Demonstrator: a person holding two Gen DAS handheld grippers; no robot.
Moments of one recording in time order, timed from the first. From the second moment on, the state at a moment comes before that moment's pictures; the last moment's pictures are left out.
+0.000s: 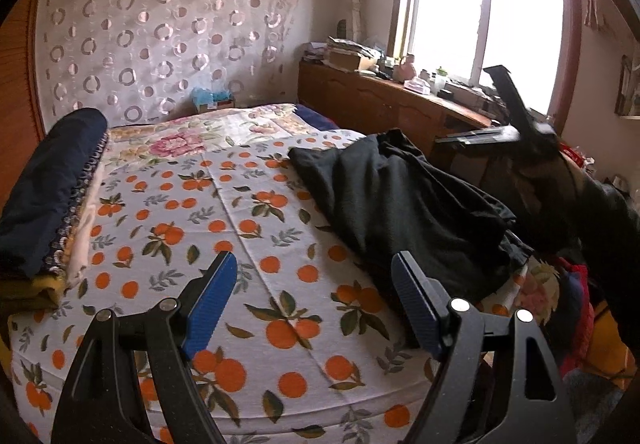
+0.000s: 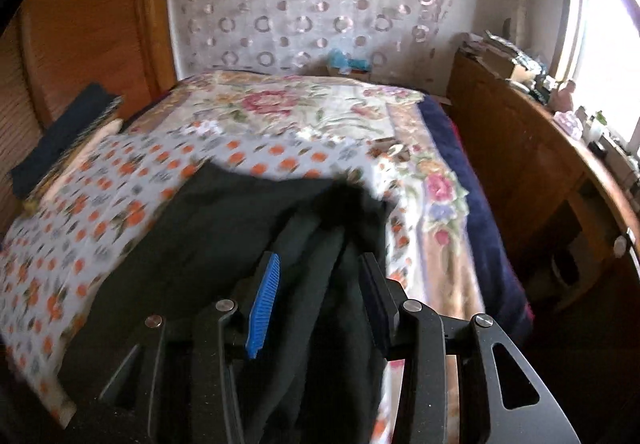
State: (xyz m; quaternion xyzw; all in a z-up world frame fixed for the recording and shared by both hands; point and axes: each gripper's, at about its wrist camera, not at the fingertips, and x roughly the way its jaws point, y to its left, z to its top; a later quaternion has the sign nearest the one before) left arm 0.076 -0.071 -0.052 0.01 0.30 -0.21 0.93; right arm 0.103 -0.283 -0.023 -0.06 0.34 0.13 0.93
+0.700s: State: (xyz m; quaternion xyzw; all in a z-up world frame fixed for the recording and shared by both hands) left arm 0.074 -0.108 -0.068 0.03 0.32 -0.24 0.91; right arm 0.026 -0.288 -0.030 -0.07 0.36 0.15 0.92
